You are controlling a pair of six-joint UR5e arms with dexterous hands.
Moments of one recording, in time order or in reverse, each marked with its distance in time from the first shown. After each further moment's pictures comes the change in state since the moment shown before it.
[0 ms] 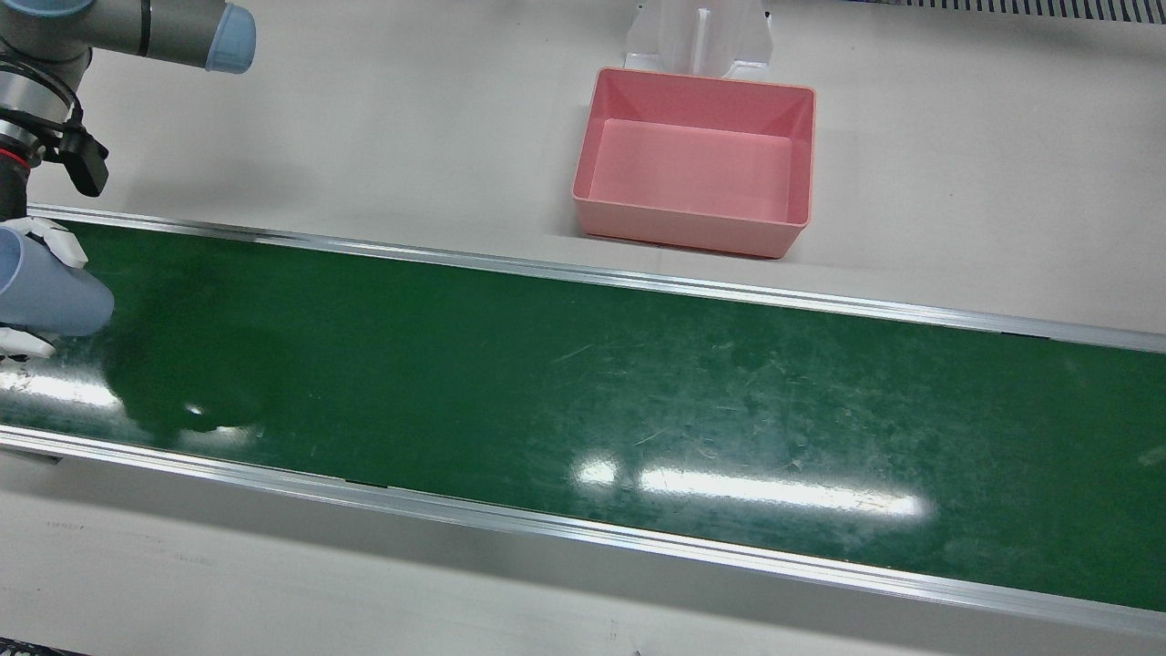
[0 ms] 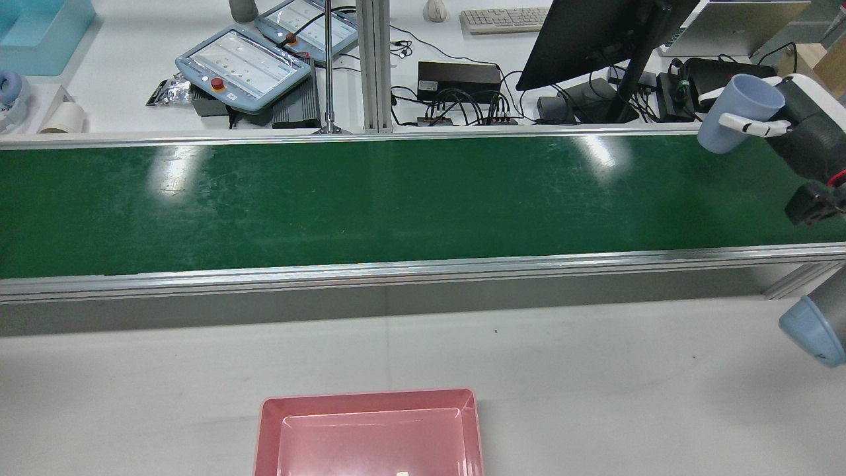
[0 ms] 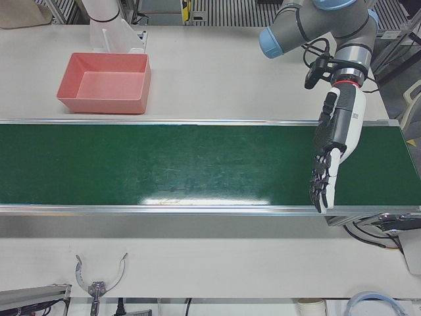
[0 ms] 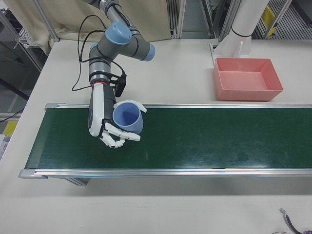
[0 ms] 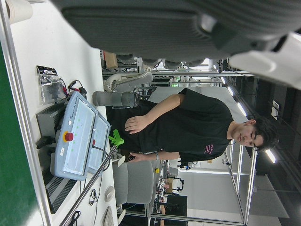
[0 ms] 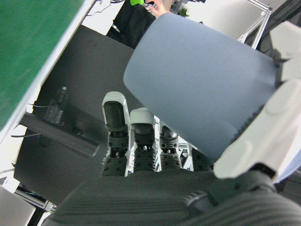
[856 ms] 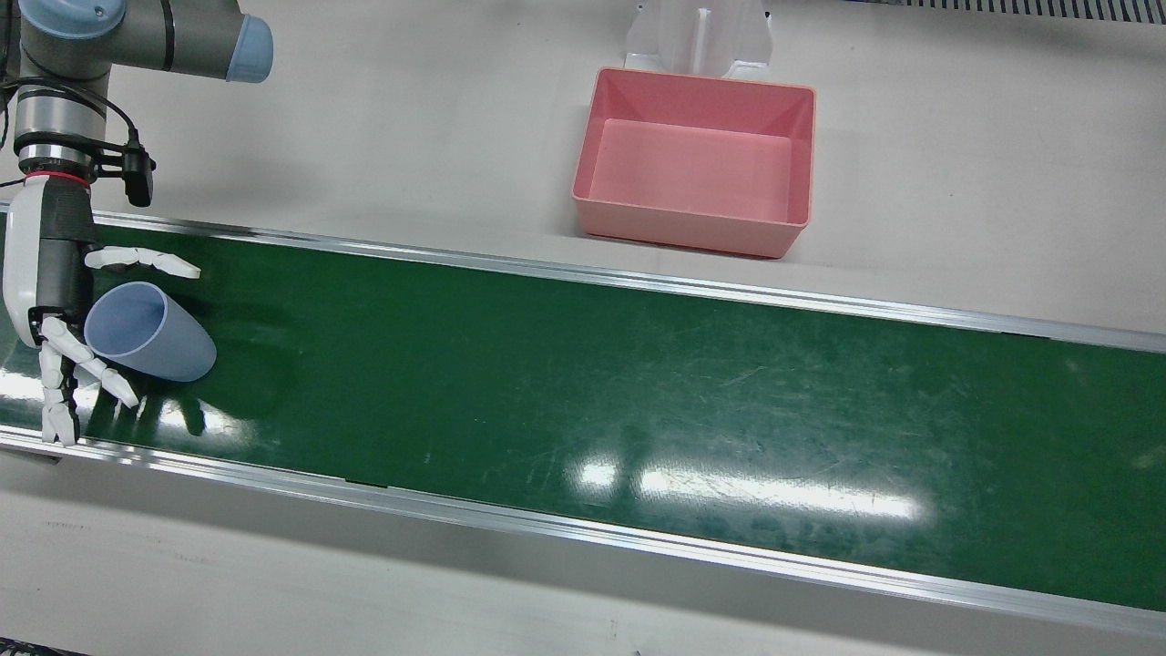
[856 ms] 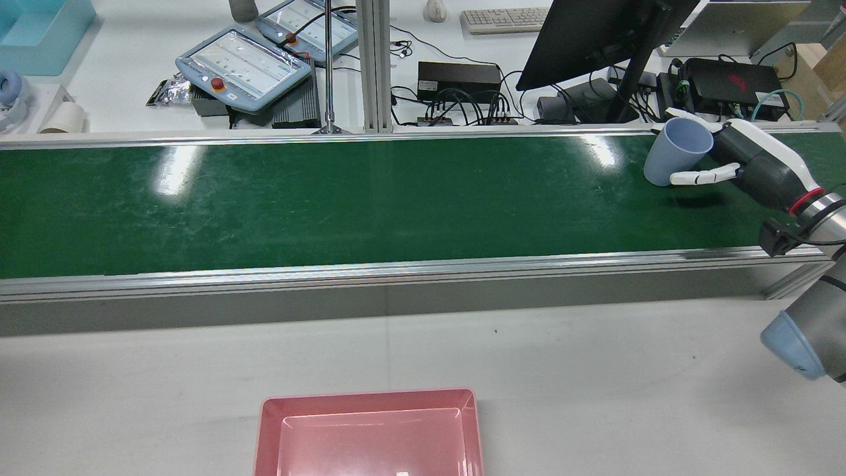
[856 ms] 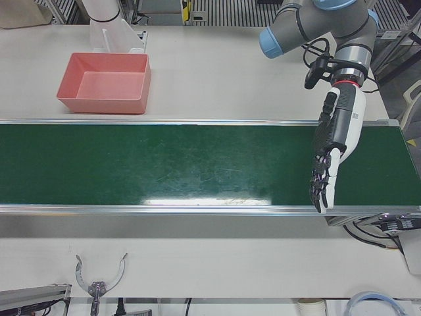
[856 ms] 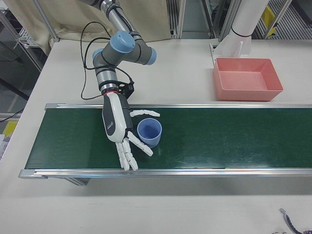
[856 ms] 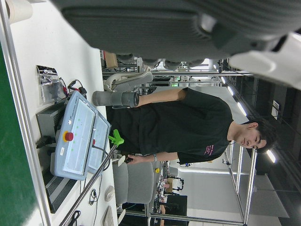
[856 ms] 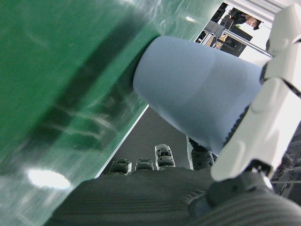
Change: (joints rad) left arm 0.000 -0.001 0.000 0.000 0.001 0.000; right arm -0.066 0.005 -0.063 0.011 -0.147 -0.109
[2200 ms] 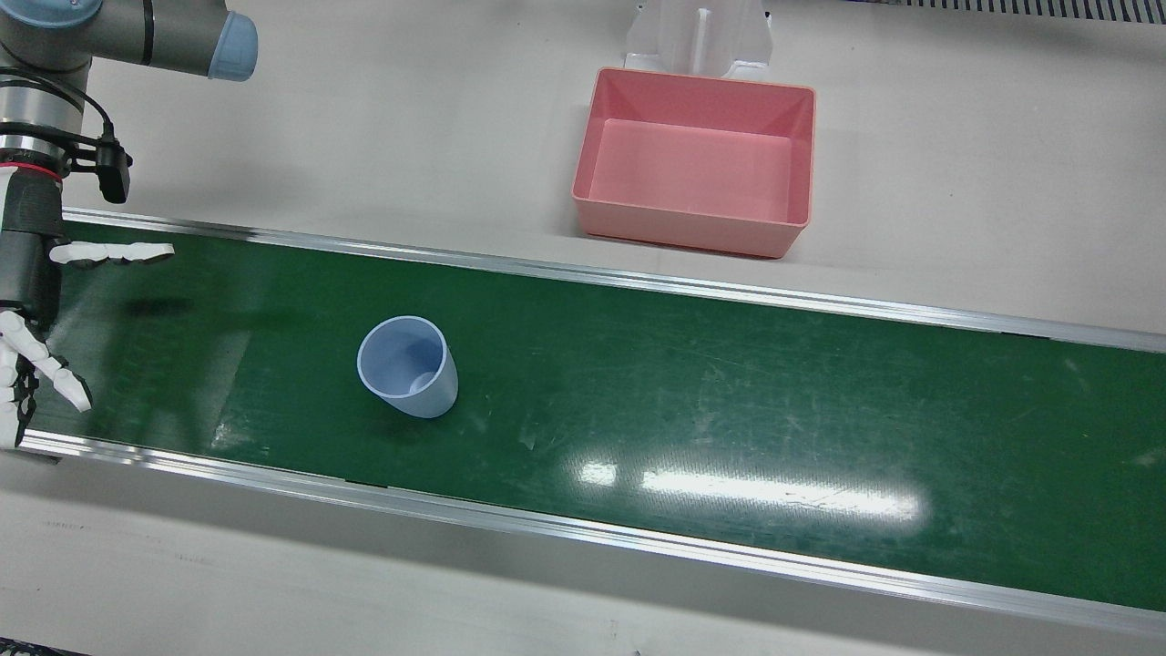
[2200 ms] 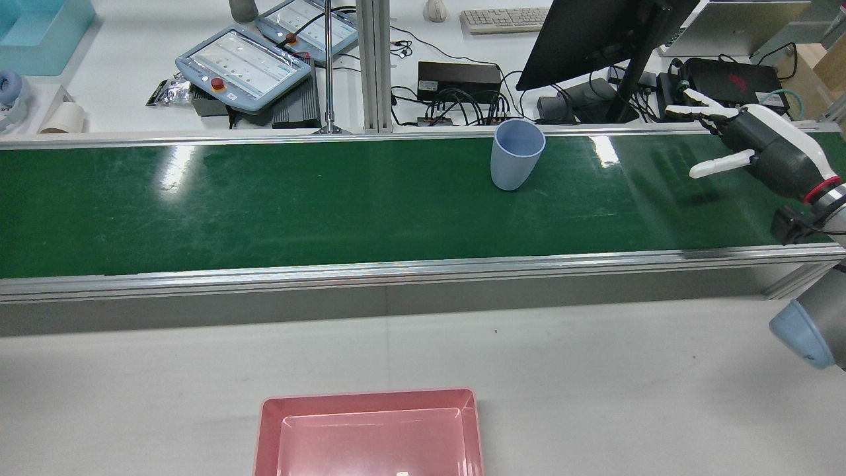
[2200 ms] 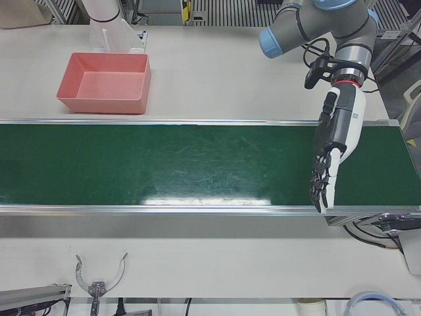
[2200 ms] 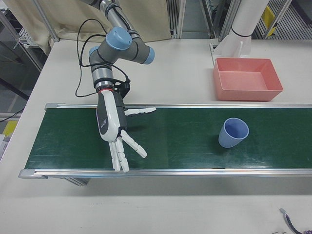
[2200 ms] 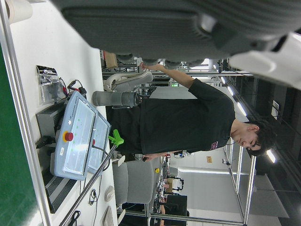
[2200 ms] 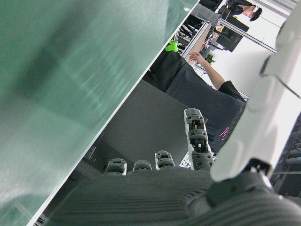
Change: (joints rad) left arm 0.000 0.000 0.000 0.000 -0.001 0.000; right arm 0.042 0.003 0.007 -0.001 -0.004 -0.003
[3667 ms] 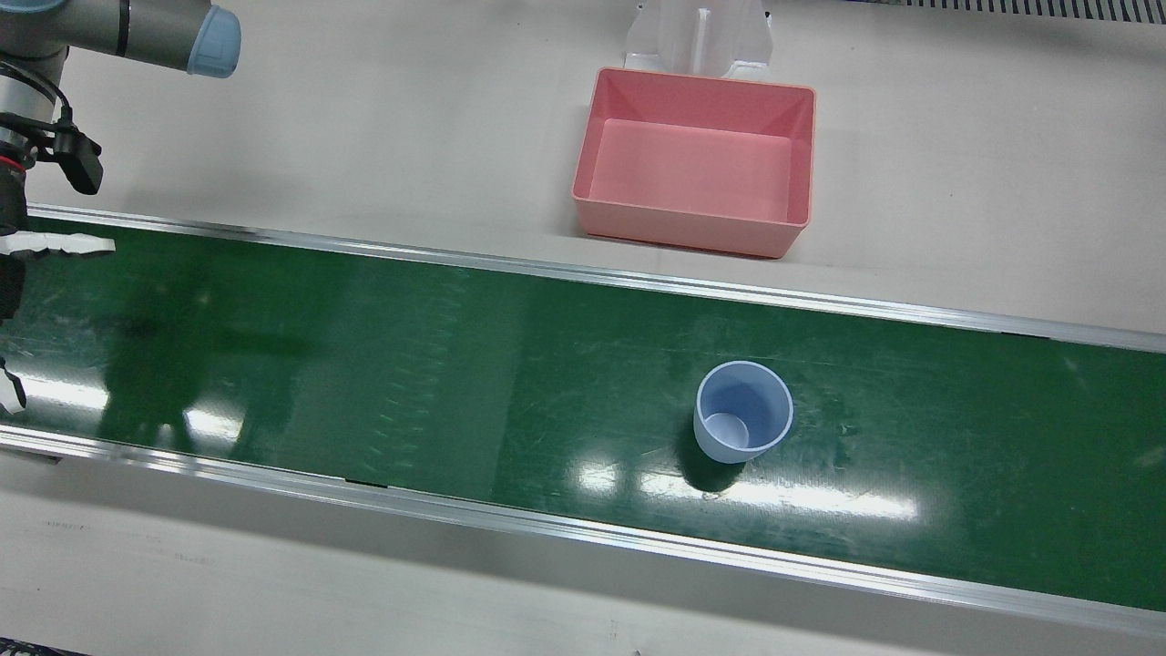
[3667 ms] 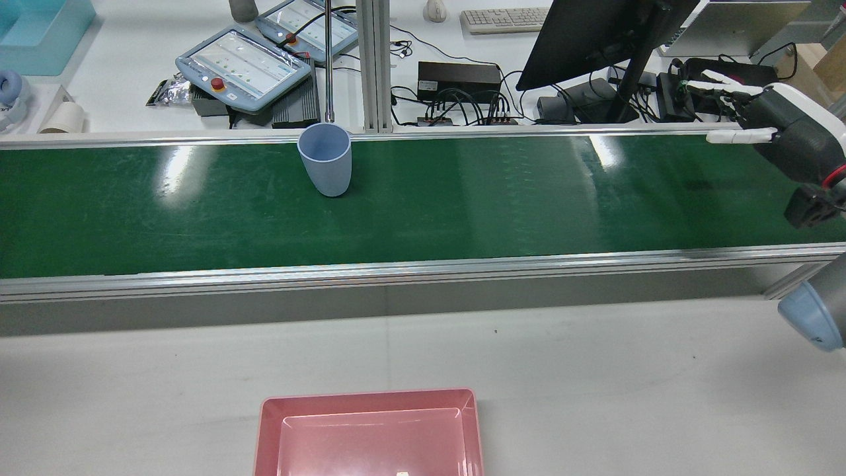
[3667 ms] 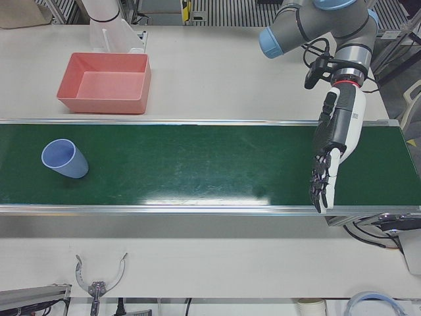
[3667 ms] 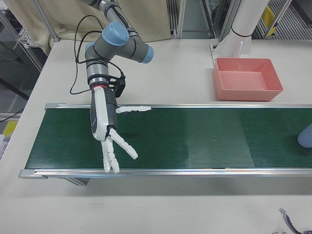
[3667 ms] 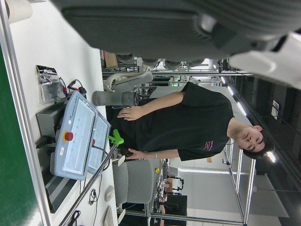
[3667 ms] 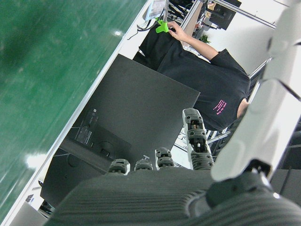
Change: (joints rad) left arm 0.000 -0.001 0.000 0.000 0.001 0.000; right arm 0.053 0.019 0.009 -0.044 0.001 0.107
